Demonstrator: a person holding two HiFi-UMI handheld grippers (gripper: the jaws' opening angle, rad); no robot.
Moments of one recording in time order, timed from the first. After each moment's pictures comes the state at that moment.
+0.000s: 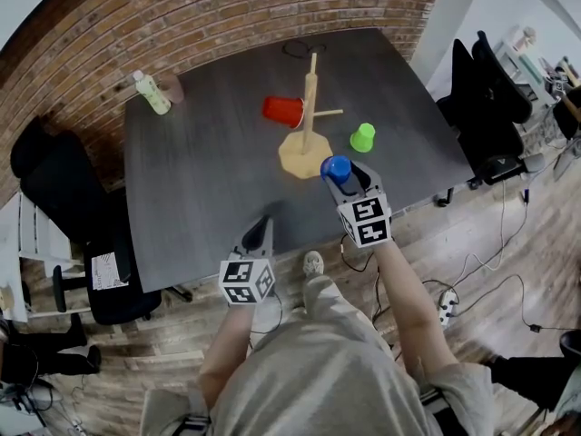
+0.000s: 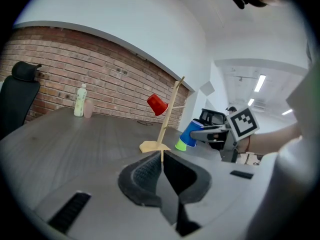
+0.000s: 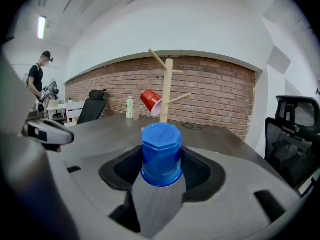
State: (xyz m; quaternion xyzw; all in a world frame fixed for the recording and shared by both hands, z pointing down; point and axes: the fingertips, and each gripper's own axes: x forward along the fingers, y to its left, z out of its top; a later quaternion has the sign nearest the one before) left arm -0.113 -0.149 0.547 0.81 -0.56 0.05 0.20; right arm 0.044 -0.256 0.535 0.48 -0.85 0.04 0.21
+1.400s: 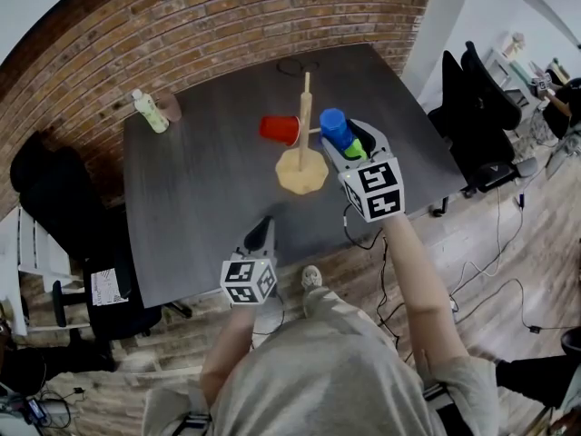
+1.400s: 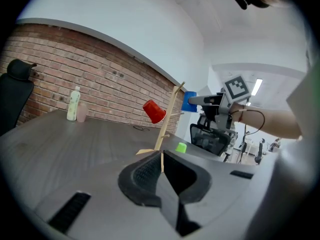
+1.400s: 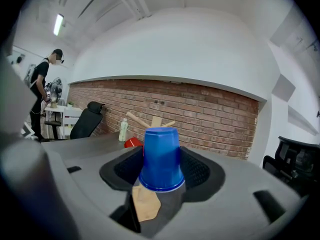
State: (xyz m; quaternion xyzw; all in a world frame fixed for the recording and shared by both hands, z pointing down) left arm -0.104 -0.178 0.527 0.82 -0.54 0.02 0.18; right arm 0.035 -0.313 0.386 0.48 -0.86 -0.05 0.15
